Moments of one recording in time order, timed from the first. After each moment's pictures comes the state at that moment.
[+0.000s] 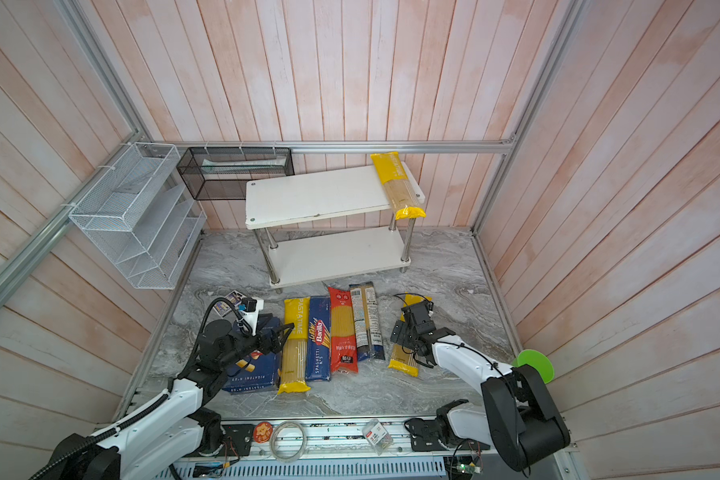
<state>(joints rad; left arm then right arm) -0.32 0.92 0.22 0.38 0.39 -0.22 0.39 1.28 0.51 -0.30 0.18 0.69</state>
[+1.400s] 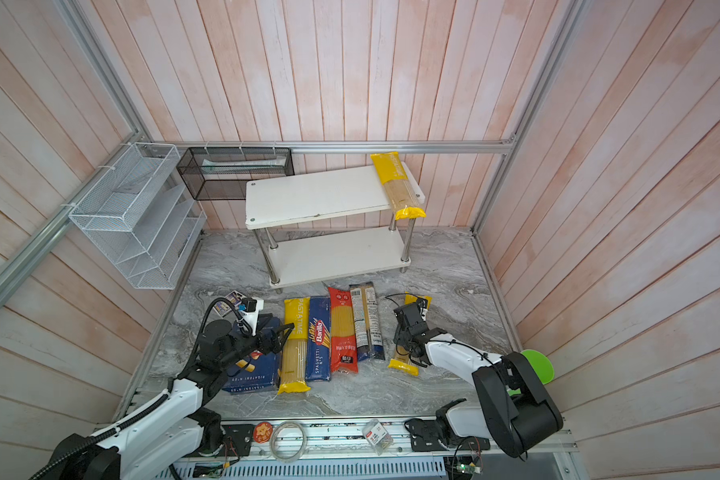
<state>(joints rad) -0.32 0.92 0.22 0.38 0.39 -0.22 0.45 1.33 0.50 -0.20 0.28 0.66</state>
